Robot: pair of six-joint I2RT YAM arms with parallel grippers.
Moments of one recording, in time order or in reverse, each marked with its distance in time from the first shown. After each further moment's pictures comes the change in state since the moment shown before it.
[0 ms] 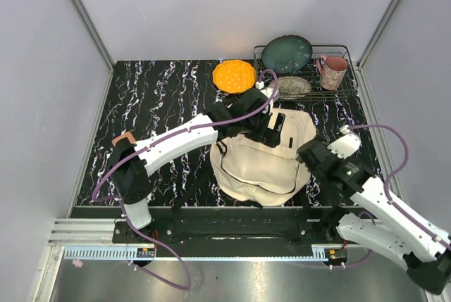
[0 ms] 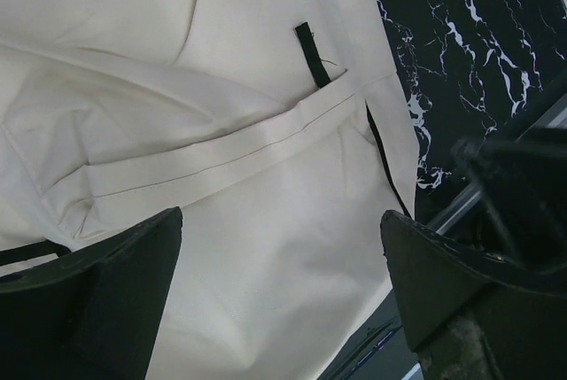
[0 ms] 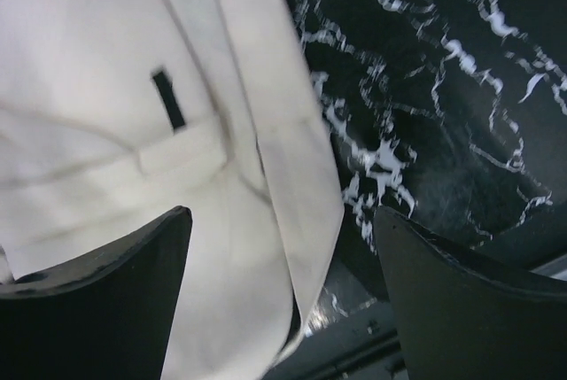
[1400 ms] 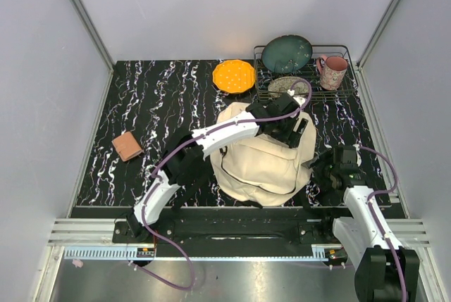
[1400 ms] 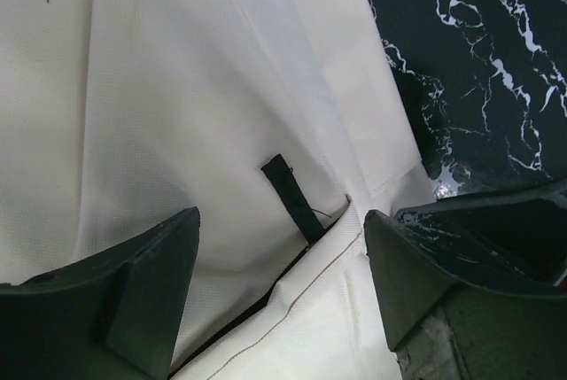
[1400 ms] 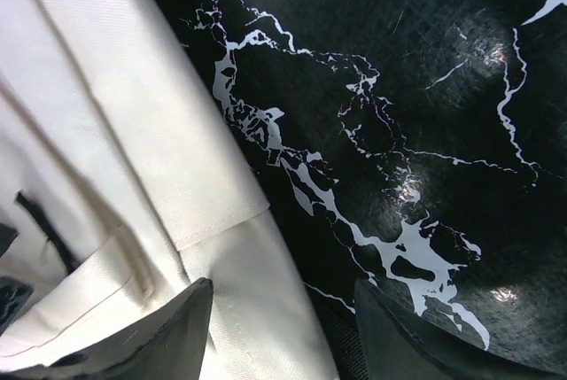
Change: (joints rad) left arm -0.018 0.491 0.418 -0.005 0.058 0.069; right arm -0.885 -0.027 -0.472 0.641 -0.869 -0.344
